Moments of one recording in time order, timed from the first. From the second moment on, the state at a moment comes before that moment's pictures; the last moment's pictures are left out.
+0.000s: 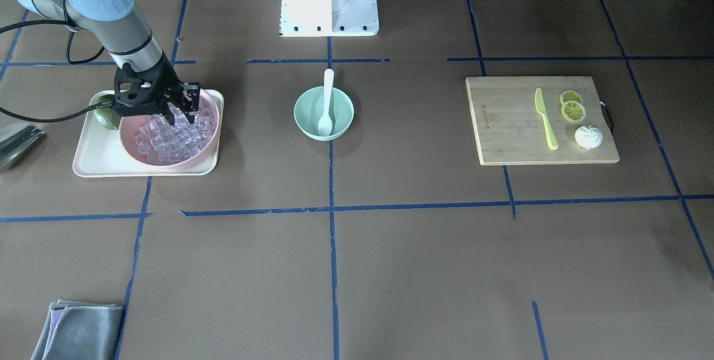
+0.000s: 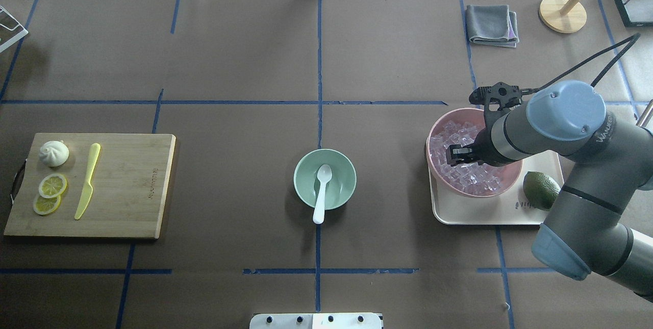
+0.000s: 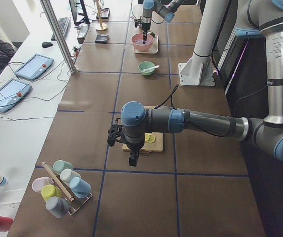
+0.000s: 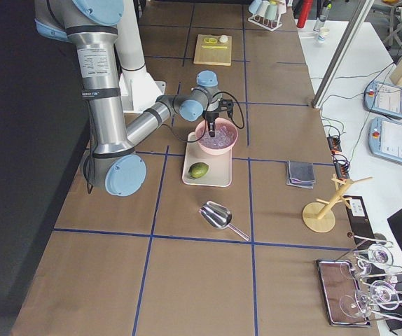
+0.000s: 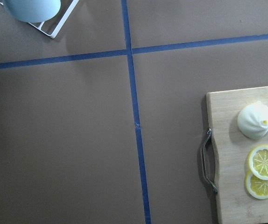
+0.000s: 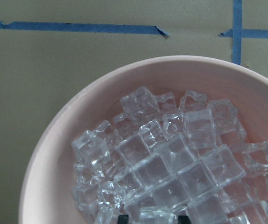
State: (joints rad) left arm -1.59 -1.41 -1.88 -1.43 -2.37 0.12; right arm 0.65 -1.40 1.95 -1.37 1.93 1.07
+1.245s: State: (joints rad) left arm -1.59 -1.41 -1.88 -1.43 -2.37 0.12; right arm 0.60 -1.14 1.89 -1.44 1.84 1.38
